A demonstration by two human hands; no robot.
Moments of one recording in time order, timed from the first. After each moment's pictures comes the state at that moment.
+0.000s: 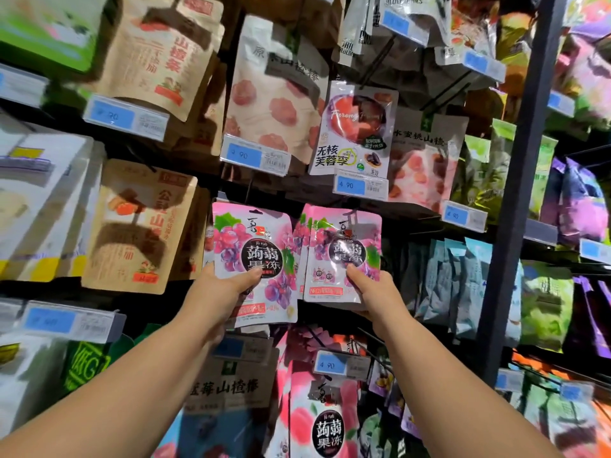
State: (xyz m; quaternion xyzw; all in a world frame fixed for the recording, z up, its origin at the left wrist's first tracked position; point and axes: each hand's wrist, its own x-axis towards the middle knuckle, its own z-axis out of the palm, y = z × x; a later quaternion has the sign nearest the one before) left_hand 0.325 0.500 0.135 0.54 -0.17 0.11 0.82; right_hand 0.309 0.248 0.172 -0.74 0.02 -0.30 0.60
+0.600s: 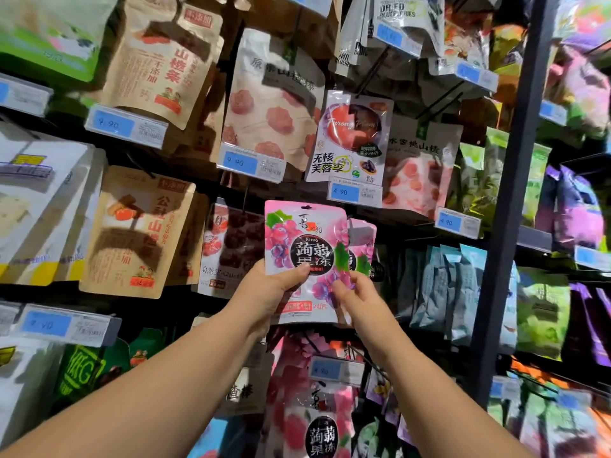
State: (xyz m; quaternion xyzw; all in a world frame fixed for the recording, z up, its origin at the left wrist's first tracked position) left_hand 0.295 0.447 0.164 0.53 -0.27 0.04 0.81; right_hand 0.249 0.279 0.162 -0.80 -0.12 -0.26 0.53
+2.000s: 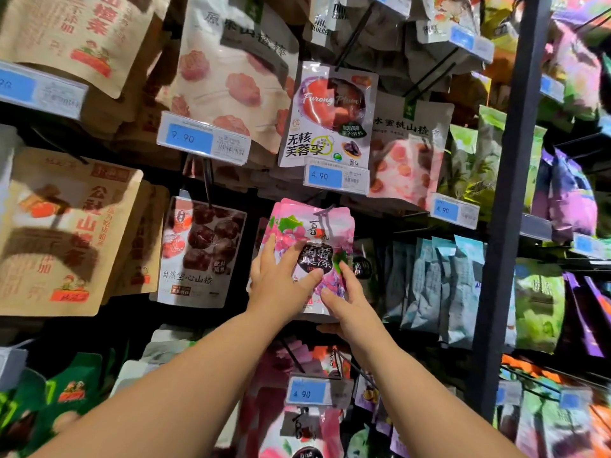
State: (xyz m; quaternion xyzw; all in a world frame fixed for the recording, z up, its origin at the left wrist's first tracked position) left_hand 0.376 0.367 0.171 0.79 -0.25 0.27 0.49; right_hand 0.334 0.226 0.147 -0.77 -0.10 -0.26 0.58
